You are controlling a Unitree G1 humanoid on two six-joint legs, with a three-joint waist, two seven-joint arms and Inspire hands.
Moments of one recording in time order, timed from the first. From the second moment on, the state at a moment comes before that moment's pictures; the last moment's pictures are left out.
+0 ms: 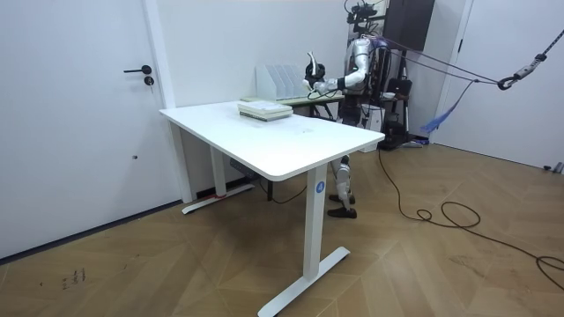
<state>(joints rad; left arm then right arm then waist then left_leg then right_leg) 0.11 0.55 -0.24 0.00 -1.07 0.22 -0.88 0.10 -0.46 0.25 -0.06 1.20 0.21 0.77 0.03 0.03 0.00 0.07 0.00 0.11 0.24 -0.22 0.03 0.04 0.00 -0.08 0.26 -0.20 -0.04</state>
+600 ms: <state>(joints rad) 0.17 0.52 -0.23 0.30 -0.84 0.19 -0.84 0.10 -0.49 0.06 -0.05 1.16 0.17 0.62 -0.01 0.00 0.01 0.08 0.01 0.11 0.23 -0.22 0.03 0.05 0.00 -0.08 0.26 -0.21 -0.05</state>
